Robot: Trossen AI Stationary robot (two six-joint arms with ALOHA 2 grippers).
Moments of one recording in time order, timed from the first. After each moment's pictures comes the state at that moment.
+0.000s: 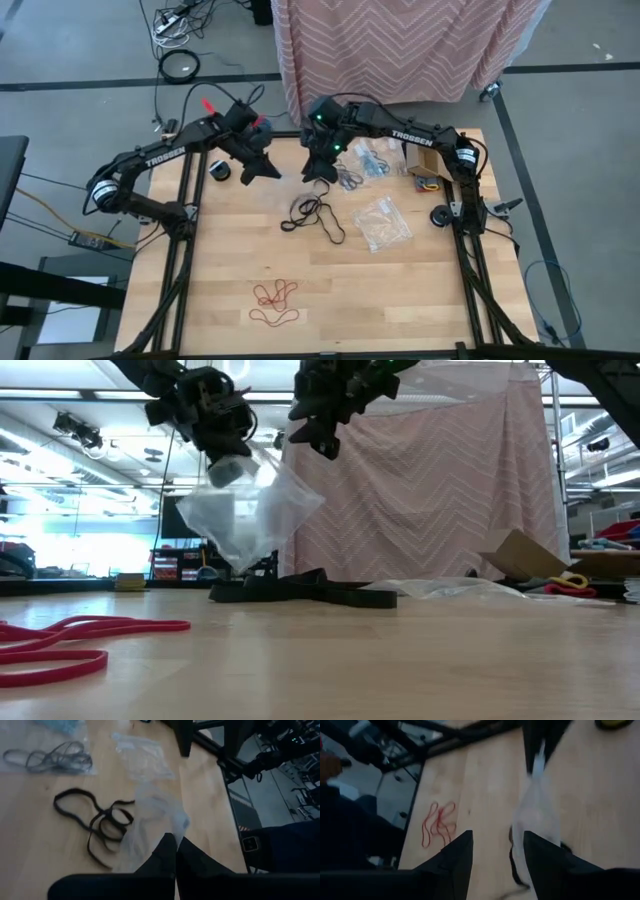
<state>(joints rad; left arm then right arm) 0.71 1.33 1.05 -0.66 0.88 0.15 -0.36 2.01 2.01 -0.89 -0.68 -0.04</state>
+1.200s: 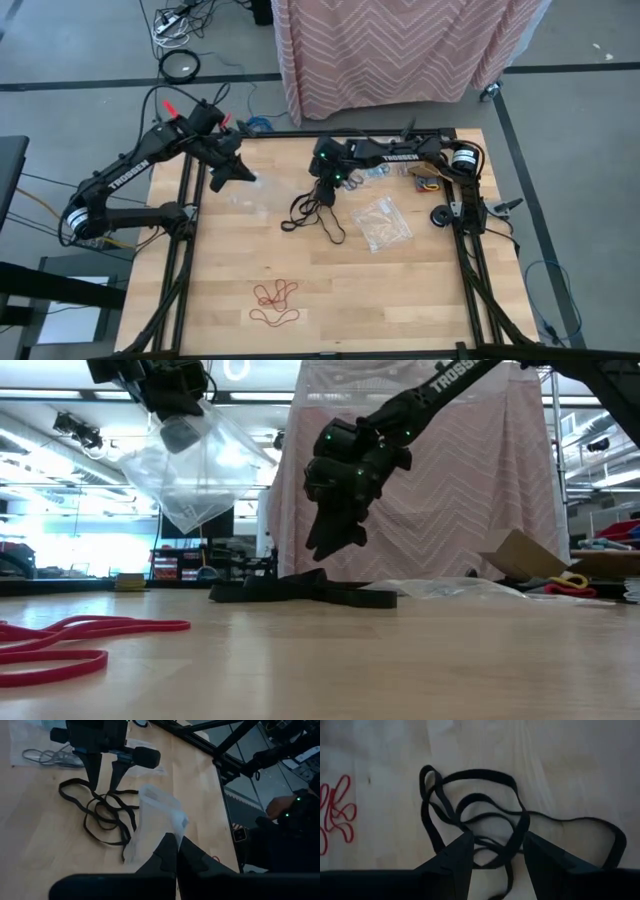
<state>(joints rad) 0.77 1.04 1.06 -0.94 0.86 0.20 -0.34 2.01 1.45 -0.44 -0.40 0.12</state>
